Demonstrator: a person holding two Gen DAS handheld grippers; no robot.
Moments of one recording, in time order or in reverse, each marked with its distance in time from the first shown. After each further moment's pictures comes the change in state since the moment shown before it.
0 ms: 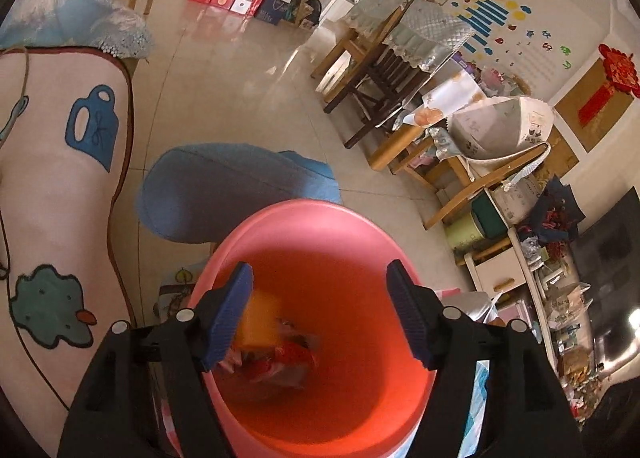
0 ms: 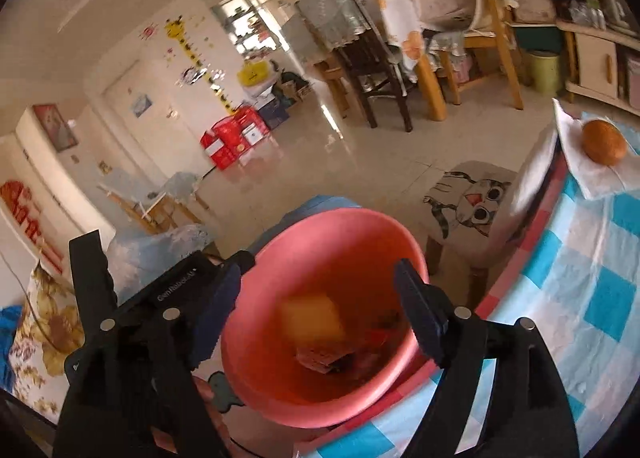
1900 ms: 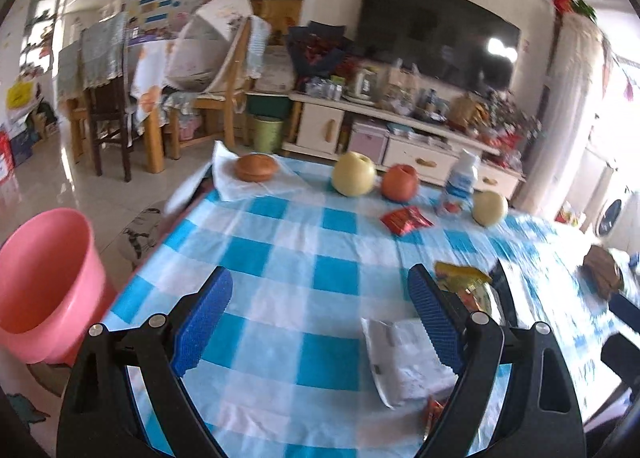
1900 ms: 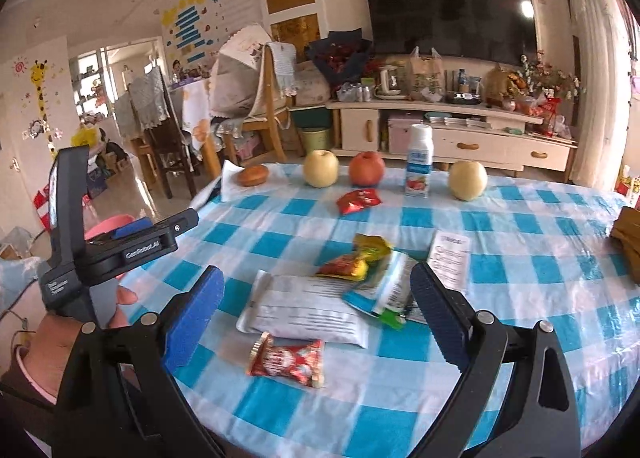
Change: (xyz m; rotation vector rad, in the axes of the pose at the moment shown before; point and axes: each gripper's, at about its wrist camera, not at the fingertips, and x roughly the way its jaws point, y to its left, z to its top) left arm -0.117 -0.195 -0.267 0.957 0.122 -0.494; right arm -0.359 -0.103 -0.170 0.039 -0.306 -0.744
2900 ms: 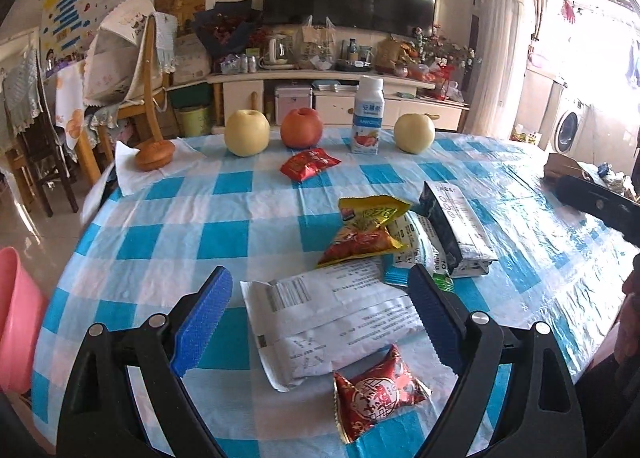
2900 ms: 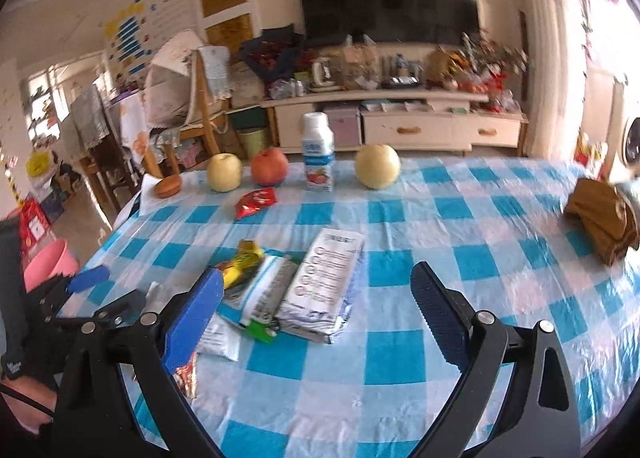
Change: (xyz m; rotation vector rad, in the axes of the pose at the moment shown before) left arm 0.021 -0.087 -0.035 0.230 0.122 -0.165; right arm 0.017 -0.121 -0.001 0.156 0.018 -0.145
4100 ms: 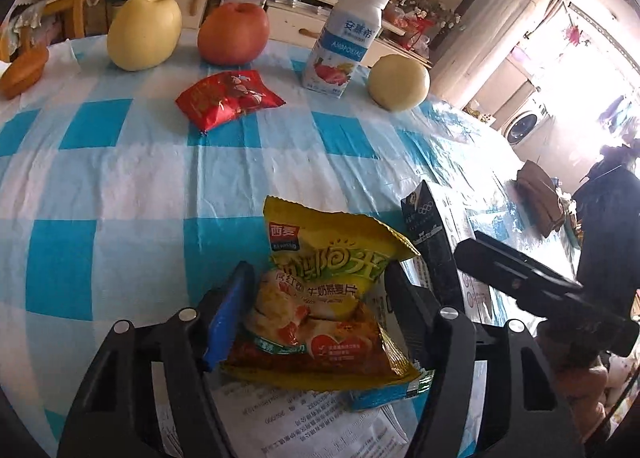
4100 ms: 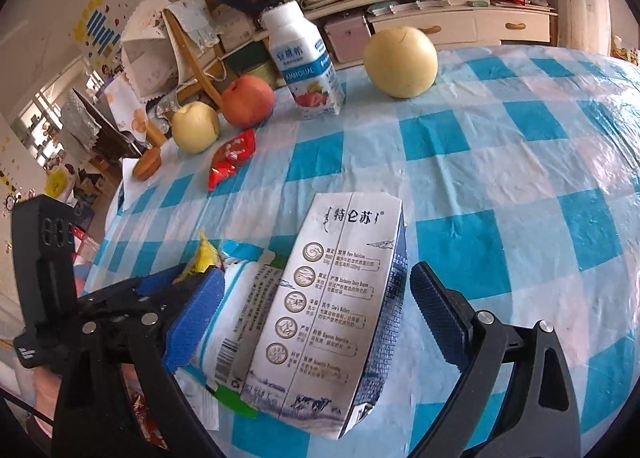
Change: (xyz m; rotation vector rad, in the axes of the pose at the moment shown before) left arm 0.160 0.000 0.043 -0.175 0.305 -0.326; right arm 0.150 -0.022 0.007 0.160 0.304 0.153
